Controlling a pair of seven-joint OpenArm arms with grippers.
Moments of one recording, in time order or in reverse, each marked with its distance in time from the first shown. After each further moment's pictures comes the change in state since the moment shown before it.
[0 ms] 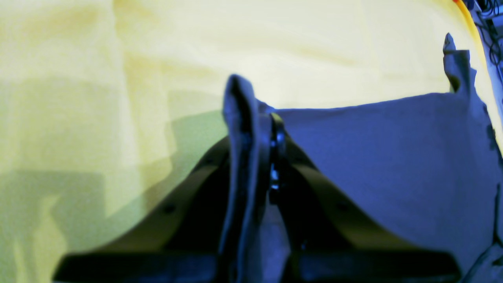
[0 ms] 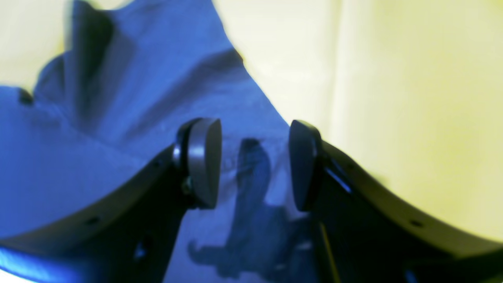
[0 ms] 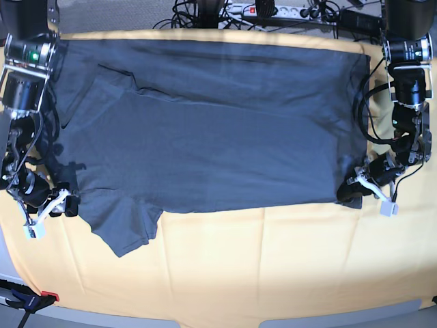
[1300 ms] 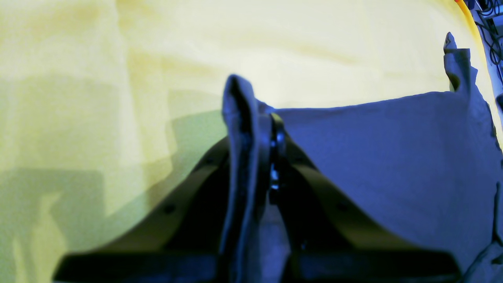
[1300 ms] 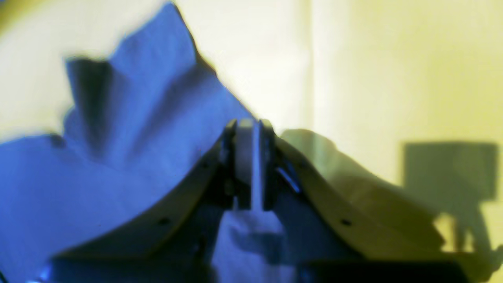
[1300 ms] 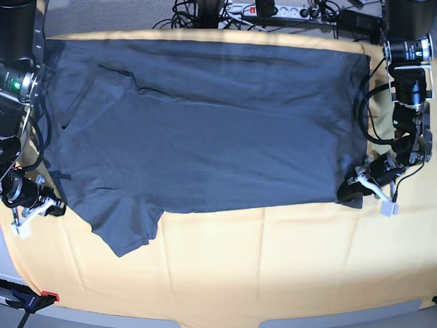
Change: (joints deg) left arm 0.0 -0.1 0.0 0.0 -0.2 0.1 0.9; right arm 8.3 3.2 0.8 -19.8 4.9 7.8 -4.3
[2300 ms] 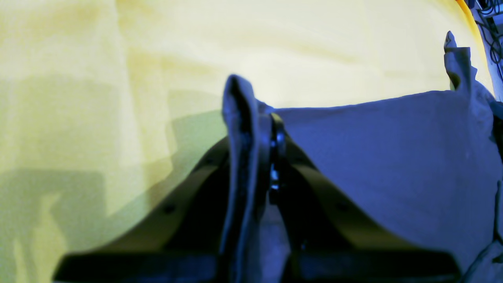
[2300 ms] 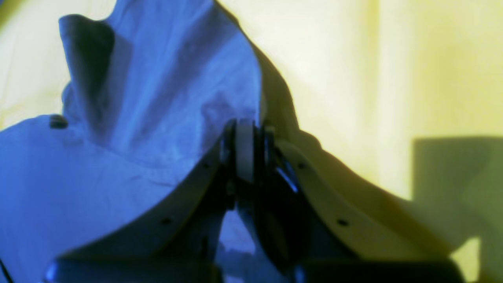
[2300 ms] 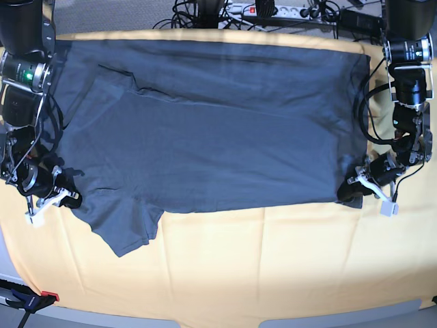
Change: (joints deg) left arm 0.0 0.0 0.0 0.0 0.2 -0.5 -0.6; right arm -2.9 -2.9 0.2 0.0 4.5 0.0 4.5
